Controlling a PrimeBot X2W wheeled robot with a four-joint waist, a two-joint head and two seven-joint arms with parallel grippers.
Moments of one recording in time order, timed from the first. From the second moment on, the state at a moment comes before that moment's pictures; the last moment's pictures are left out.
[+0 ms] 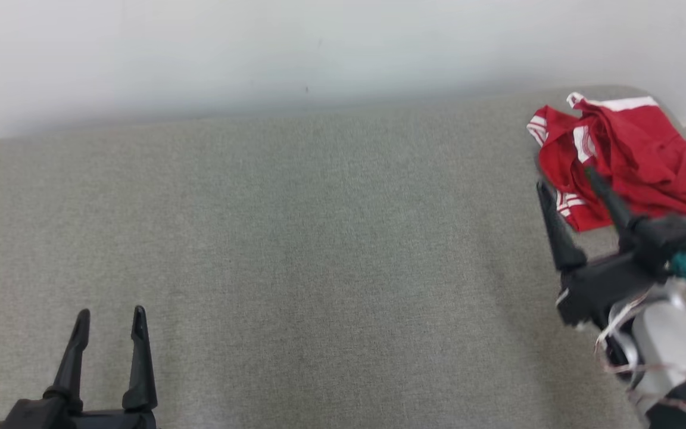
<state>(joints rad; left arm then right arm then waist) 0.02 0.10 0.07 -0.03 -0.15 -0.06 -0.26 -0.54 -0.39 0.32 0.48 0.34 0.13 -0.26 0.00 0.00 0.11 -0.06</state>
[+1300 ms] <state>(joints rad) 0.03 0.08 0.07 0.16 -0.17 -0.09 -0.26 -0.02 -0.10 0.04 0.27 0.19 0.13 -0.25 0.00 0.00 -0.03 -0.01</state>
